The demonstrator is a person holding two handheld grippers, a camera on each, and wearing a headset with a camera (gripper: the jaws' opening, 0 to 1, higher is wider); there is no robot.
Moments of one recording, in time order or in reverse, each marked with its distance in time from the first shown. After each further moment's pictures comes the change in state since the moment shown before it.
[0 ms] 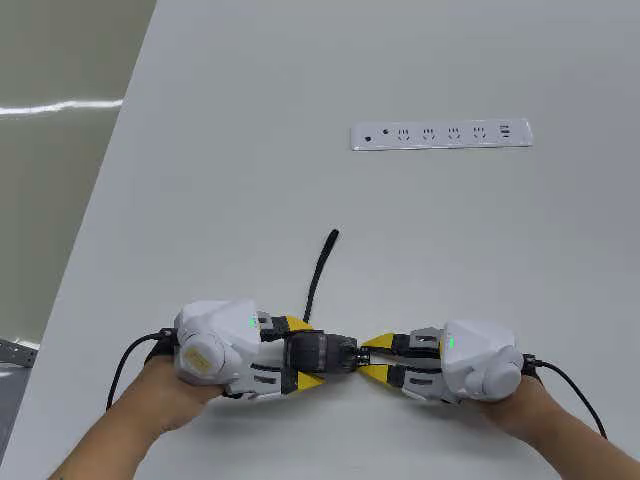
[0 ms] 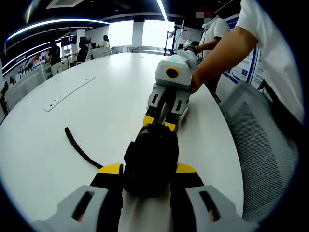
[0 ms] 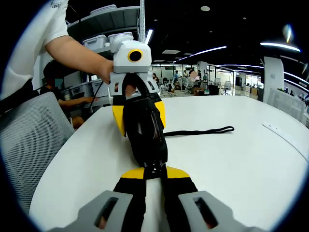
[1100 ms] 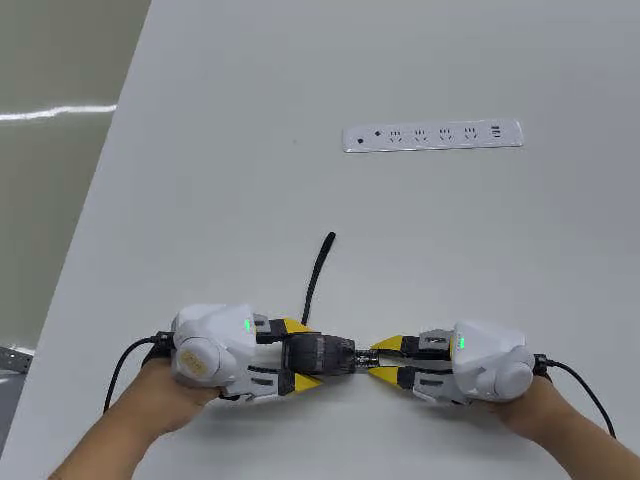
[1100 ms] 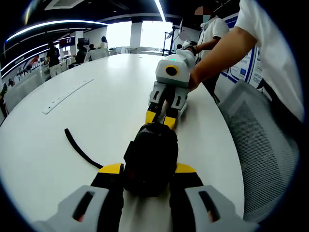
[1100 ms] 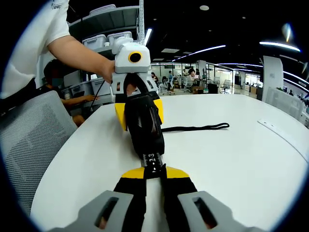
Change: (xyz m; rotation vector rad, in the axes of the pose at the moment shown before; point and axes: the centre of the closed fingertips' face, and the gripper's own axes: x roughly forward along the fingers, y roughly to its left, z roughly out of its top) left arm 0.002 -0.003 0.002 0.016 -0.008 -0.008; right arm -0.022 -0.001 -0.008 -0.003 0.014 -0.009
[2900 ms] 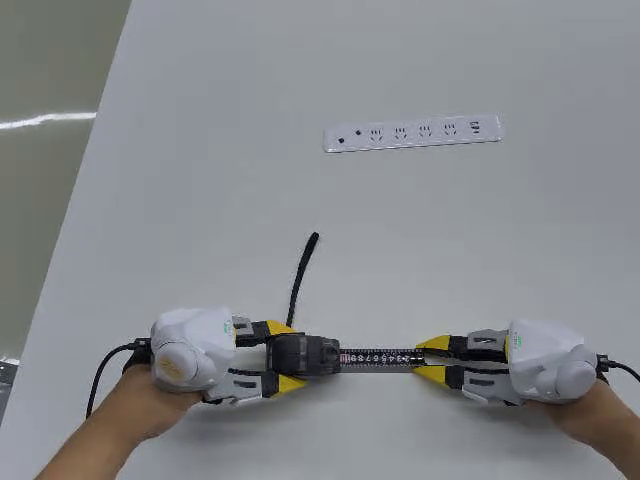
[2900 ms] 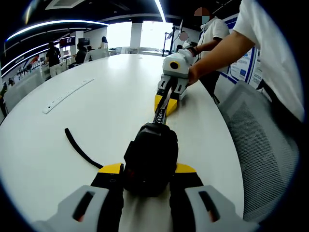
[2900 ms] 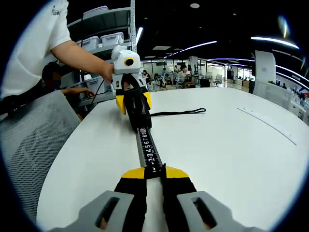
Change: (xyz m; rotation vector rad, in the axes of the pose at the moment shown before) left arm -0.001 0.001 -0.001 -0.005 -0.004 -0.004; right arm -0.070 -0.014 -0.030 0.050 0.030 -0.058
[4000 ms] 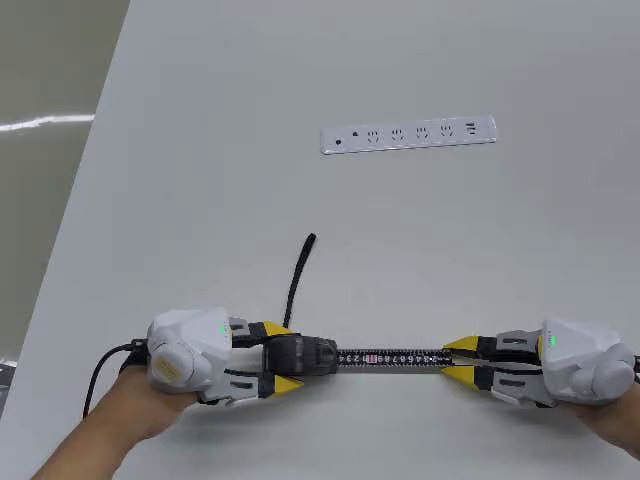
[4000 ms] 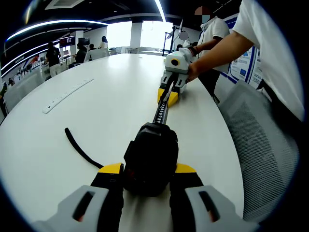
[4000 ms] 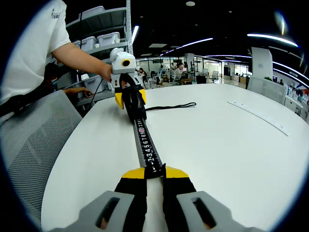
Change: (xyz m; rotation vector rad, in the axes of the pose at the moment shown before) left arm 0.000 -0.001 0.000 -0.001 0.003 0.001; right arm -0.037 -0.010 -0.016 0.029 0.025 -0.025
